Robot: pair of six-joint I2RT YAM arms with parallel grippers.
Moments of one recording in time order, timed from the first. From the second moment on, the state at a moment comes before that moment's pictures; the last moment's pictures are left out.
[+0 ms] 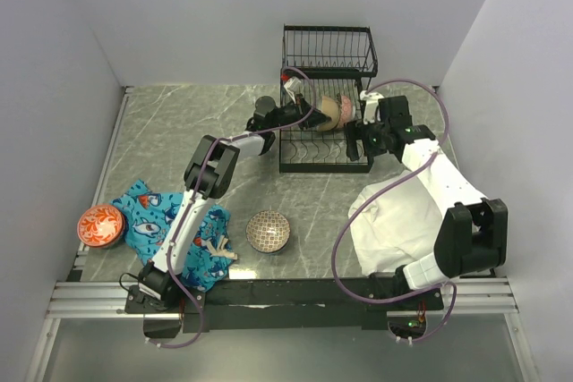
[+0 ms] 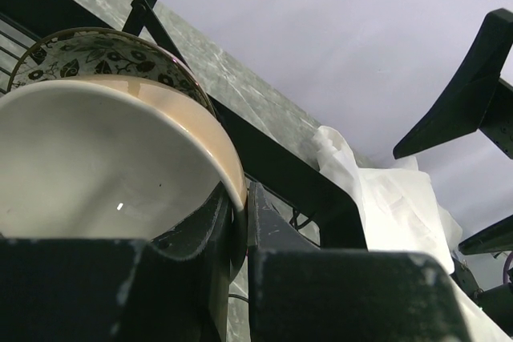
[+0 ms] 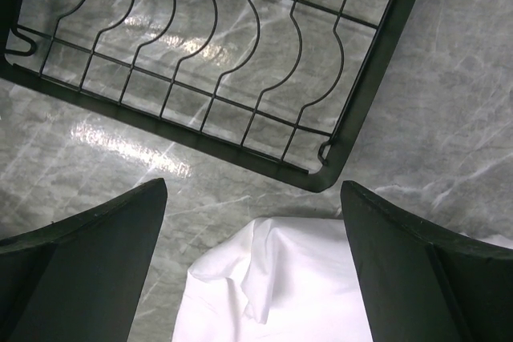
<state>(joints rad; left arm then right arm) -0.49 2.69 1.99 0.96 0.84 -0.82 0.18 1.47 1.17 -0.55 -0.15 -0.08</state>
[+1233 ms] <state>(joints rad) -0.44 2.70 1.98 0.90 0.81 -0.84 0.24 1.53 1.23 -0.54 -0.14 -0.09</state>
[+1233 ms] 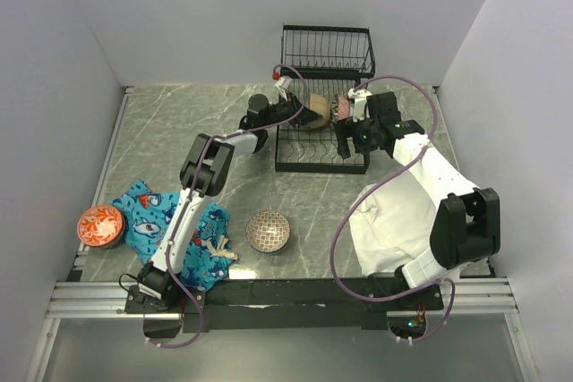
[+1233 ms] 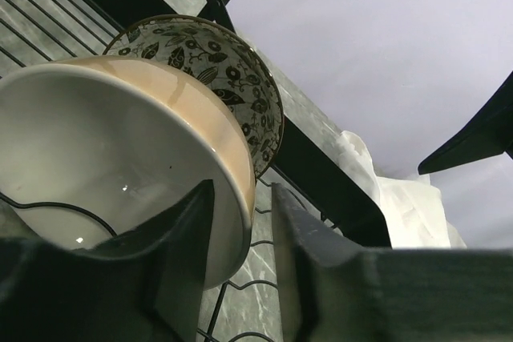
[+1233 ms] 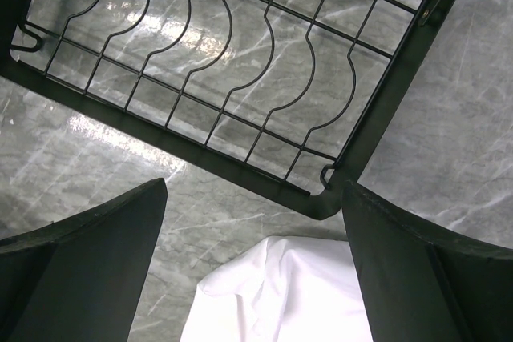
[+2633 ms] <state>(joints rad) -0.39 2.03 1.30 0.39 0.92 -0.47 0.23 1.47 1.22 -0.48 -0.18 -0.11</state>
